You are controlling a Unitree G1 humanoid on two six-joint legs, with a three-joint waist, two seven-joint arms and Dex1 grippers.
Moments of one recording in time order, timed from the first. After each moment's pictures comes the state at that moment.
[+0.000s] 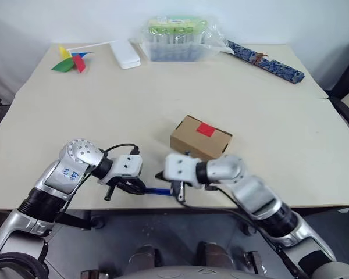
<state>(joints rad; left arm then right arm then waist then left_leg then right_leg) -0.56 0.78 -0.28 0.05 -0.07 0.25 -1.38 -0.61 -0.44 0.36 -0.44 0.11 0.70 0.94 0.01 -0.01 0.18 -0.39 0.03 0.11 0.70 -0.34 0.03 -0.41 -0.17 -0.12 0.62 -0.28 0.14</state>
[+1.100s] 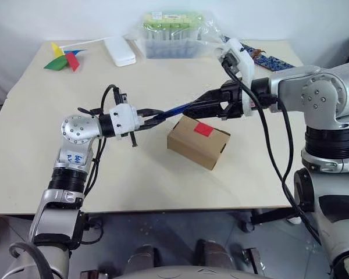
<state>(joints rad) -0.80 0.52 -0.03 0.45 -0.13 -0.47 -1.04 -1.22 -0.54 0.04 0.00 0.55 1.48 0.81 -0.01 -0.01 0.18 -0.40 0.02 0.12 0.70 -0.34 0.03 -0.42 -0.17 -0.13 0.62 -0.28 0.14</state>
